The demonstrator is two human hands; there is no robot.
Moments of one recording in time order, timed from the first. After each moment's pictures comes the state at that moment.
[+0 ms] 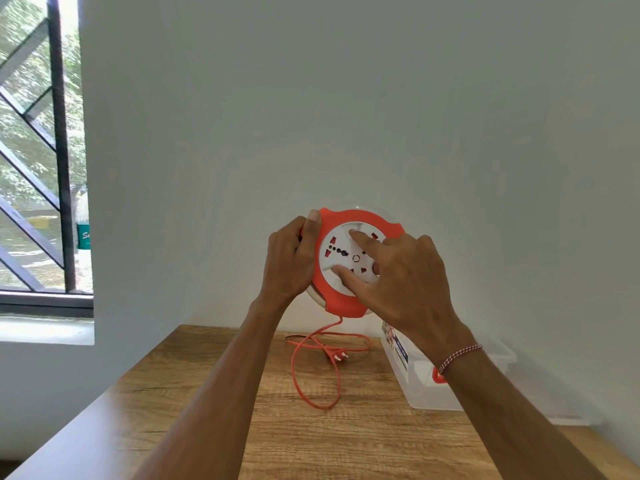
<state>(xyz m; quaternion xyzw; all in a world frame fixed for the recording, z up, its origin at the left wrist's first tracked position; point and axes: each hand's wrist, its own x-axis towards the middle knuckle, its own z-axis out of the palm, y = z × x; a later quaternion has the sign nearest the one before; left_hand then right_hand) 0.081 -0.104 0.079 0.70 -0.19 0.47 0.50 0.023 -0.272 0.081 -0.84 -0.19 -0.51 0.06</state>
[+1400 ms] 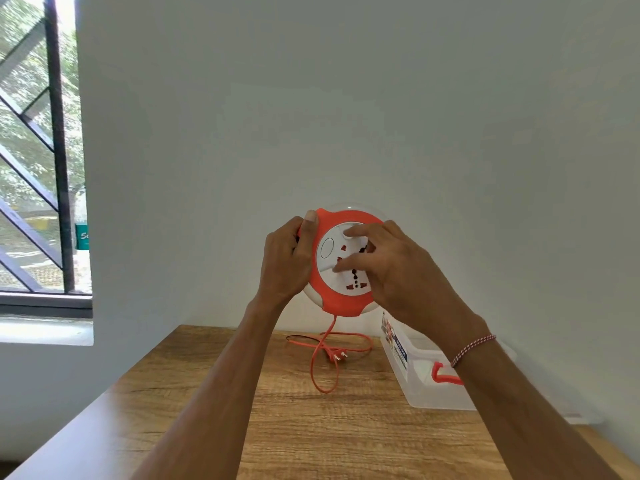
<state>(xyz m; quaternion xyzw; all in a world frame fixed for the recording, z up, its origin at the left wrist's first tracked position) 0.084 -0.101 0.077 0.71 -0.19 0.47 0.49 0.019 -0.284 0.094 -0.84 -0.32 -0.44 0.00</state>
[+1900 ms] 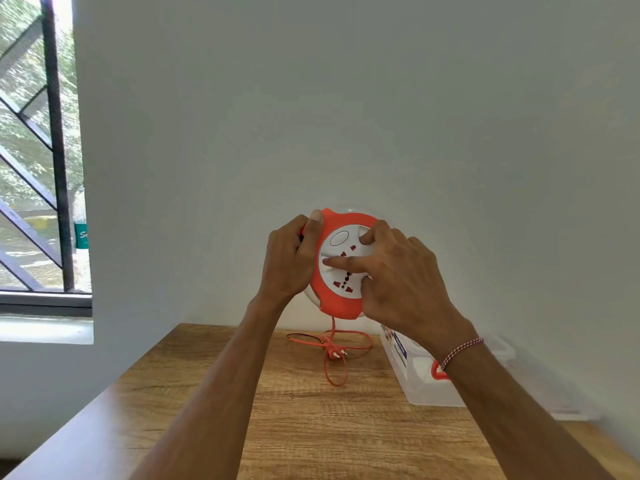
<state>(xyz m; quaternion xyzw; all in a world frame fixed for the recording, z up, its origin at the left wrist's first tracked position) 0.089 -0.104 0.076 0.71 -0.21 0.48 0.47 0.022 -0.278 0.081 -0.86 -0.24 -0.44 -0.04</state>
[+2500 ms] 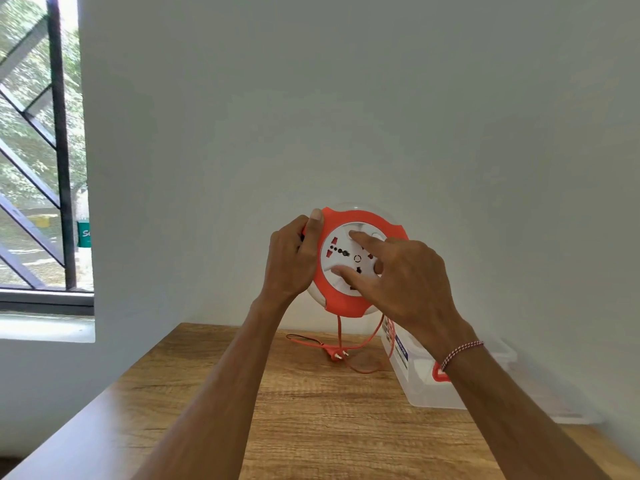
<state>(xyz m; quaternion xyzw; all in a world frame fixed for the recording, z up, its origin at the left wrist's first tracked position) 0.084 -0.105 0.078 0.71 -0.19 0.47 0.49 0.027 -0.276 0.081 -0.84 -0.21 -0.50 0.10</state>
